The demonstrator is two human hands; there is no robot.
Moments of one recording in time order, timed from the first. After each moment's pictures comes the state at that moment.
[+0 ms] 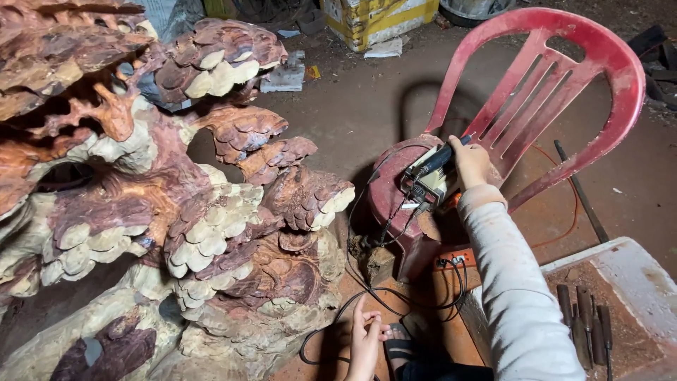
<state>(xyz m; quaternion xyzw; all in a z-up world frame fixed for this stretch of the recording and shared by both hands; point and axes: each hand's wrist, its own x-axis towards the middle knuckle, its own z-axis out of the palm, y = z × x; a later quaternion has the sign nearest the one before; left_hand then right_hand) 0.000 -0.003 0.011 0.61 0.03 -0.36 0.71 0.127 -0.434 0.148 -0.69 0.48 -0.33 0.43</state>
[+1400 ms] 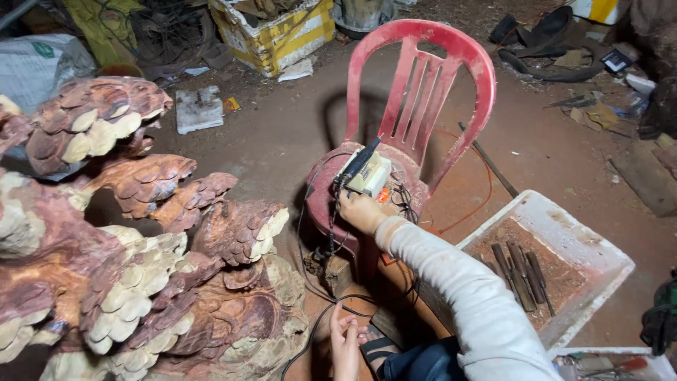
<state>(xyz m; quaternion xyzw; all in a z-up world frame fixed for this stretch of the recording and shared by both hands) -0.007 -0.022 0.009 0.60 0.00 -0.38 0.70 0.100 -0.326 0.099 -0.95 -0.01 -0.16 -0.27</state>
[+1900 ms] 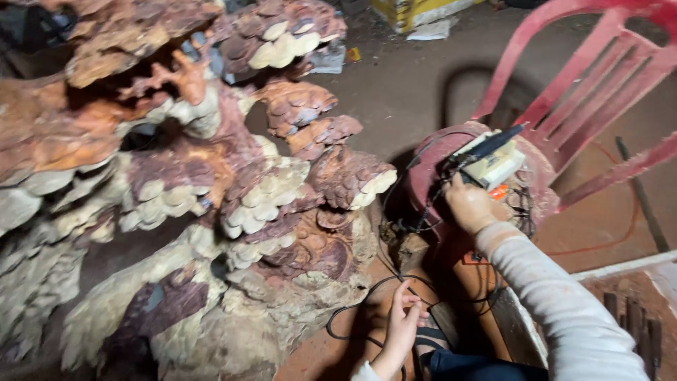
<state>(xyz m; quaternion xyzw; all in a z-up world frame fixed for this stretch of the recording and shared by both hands) -0.014 -0.011 0.015 0.59 -0.01 -0.35 0.73 0.092 -0.309 0.092 -0.93 0.06 -0.26 -0.24</state>
